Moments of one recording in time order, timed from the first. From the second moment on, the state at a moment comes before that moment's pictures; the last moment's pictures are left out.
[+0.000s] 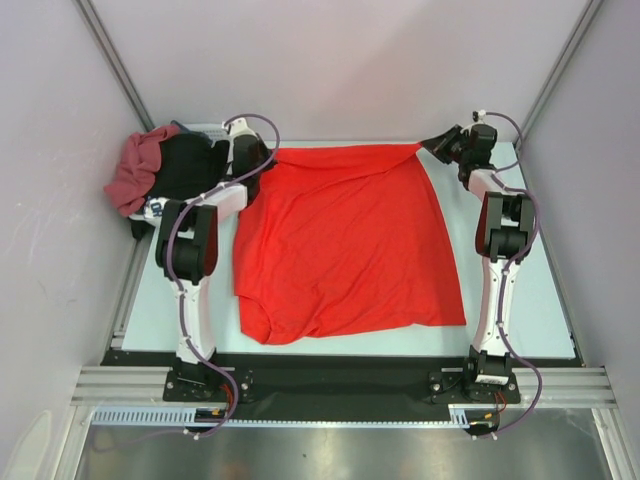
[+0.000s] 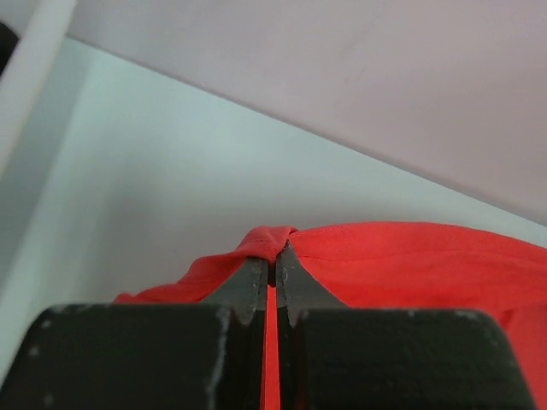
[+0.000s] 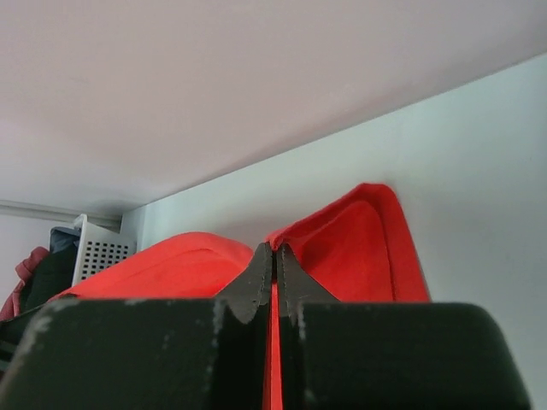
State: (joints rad) left arm -0.19 2.18 1.56 0.33 -0.14 -0.51; right arm -0.10 2.51 1.98 0.29 -0.53 0.79
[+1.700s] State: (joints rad) left arm -0.25 1.69 0.84 0.24 -0.21 -0.59; right arm -0.11 2.06 1.20 0.37 -0.42 0.80
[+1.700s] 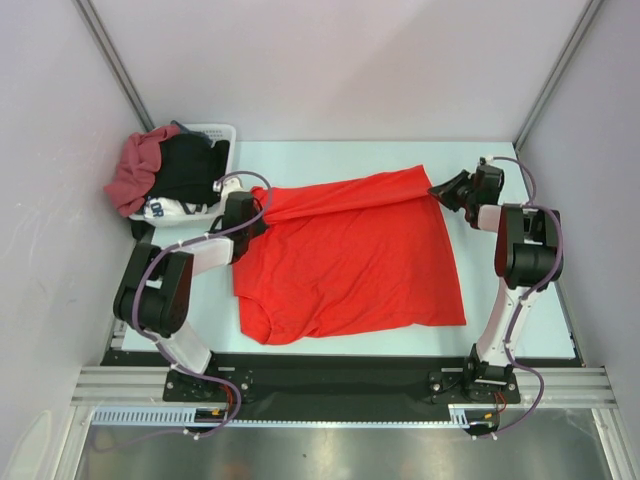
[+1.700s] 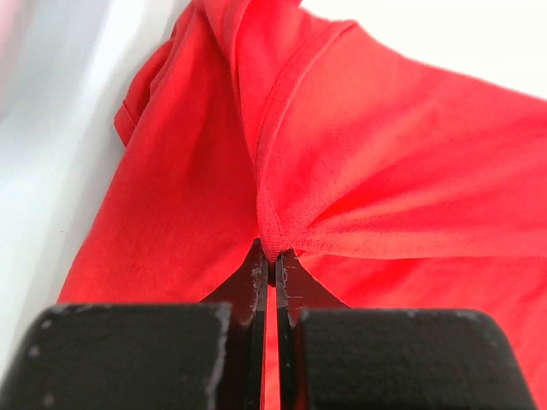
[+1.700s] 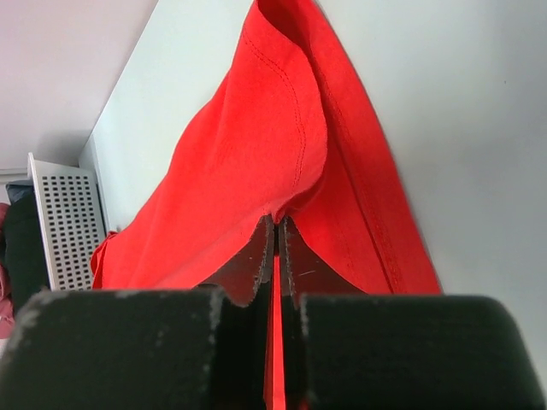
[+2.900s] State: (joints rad) left arm -0.36 1.55 0.60 0.24 -0.25 -0.68; right arm -0.15 1.82 0.89 0.38 -0.34 0.82
